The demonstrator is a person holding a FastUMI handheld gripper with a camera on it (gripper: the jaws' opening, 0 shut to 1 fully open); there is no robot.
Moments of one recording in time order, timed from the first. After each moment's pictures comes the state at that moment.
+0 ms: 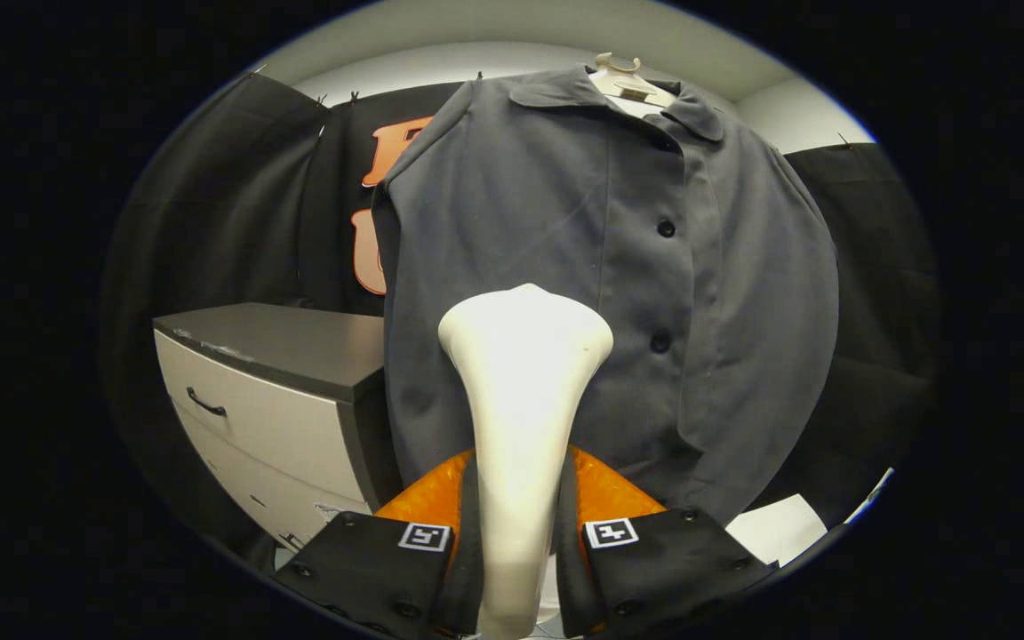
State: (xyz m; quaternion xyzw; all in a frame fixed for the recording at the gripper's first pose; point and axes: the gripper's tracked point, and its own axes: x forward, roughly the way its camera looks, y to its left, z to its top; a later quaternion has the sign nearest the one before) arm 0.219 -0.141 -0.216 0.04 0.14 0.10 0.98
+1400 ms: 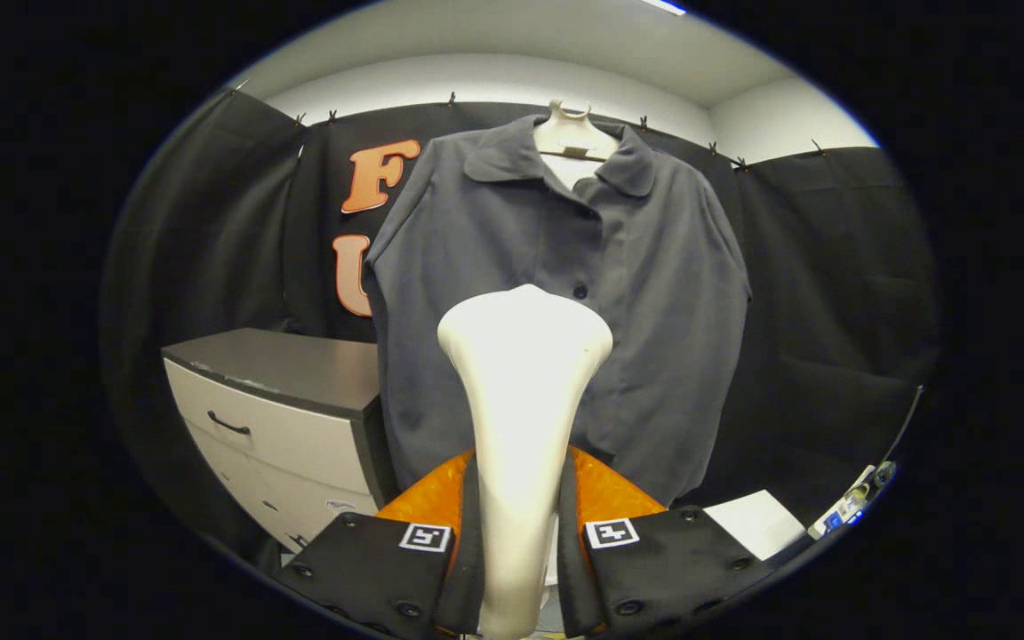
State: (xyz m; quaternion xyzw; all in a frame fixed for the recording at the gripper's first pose) arm 0.156 -0.216 -0.117 0.05 0.13 0.05 0.99
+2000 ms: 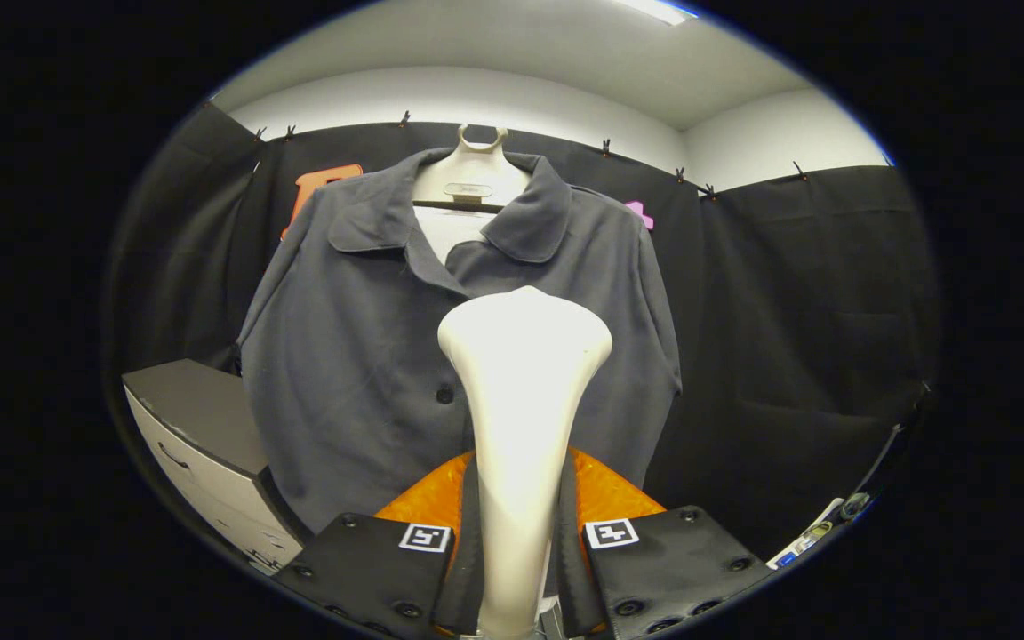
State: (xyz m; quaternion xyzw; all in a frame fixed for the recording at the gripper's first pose) arm 0.256 -0.333 -0.062 0.04 0.09 0.00 1.00
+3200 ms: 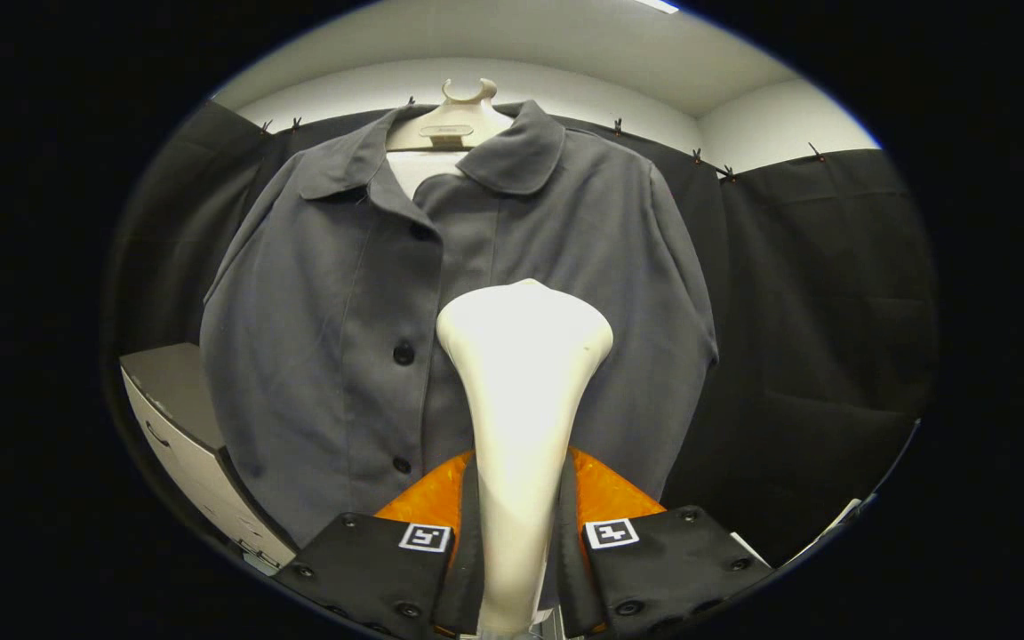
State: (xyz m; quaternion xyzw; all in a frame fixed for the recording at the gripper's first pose) arm 0.289 -0.341 -0.127 0.04 0.11 0.03 0.99
